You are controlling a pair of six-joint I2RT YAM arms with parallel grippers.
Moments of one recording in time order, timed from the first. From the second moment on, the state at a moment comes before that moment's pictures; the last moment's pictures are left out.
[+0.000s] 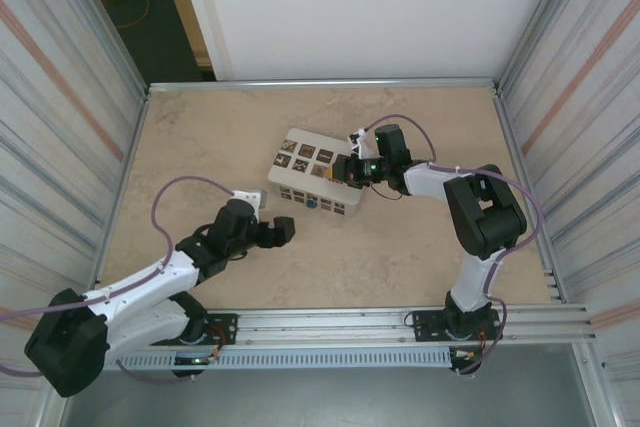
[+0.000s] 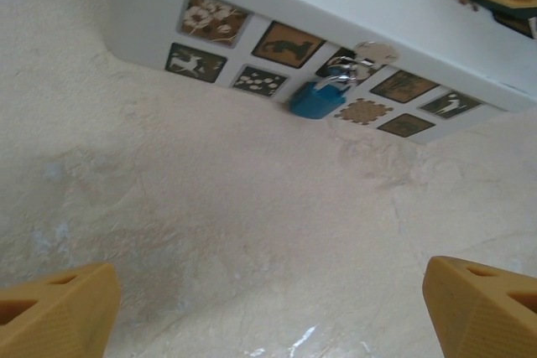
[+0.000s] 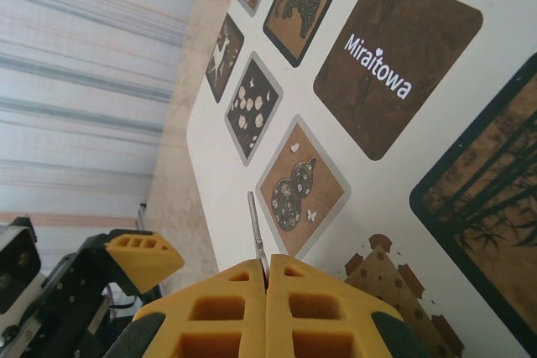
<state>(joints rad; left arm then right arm) -0.67 0.98 0.39 -0.08 -0.02 -0.57 0.42 1.84 0.99 0.20 -0.82 0.65</state>
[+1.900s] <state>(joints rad) -0.63 1.69 0.63 0.39 0.16 -0.53 0.43 1.83 1.01 0.16 -0.78 0.65</state>
